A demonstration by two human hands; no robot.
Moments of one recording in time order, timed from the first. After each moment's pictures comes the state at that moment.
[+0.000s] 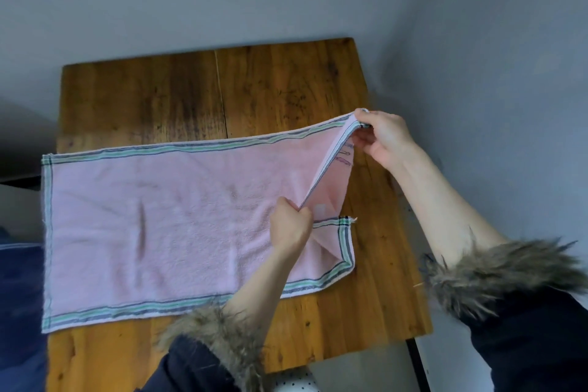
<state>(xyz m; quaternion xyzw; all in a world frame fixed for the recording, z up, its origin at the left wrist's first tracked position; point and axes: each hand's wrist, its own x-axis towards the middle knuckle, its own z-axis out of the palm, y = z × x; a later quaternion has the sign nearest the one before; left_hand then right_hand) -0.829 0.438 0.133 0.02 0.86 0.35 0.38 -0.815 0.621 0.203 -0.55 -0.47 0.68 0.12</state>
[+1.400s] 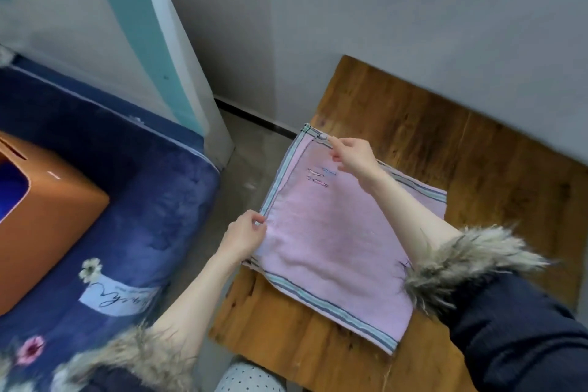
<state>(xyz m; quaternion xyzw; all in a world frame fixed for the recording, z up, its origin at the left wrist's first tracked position) -1.043 0.047 0.110 -0.09 0.86 0.33 0.37 -1.122 0.271 0.158 -0.30 -0.80 0.50 -0.15</state>
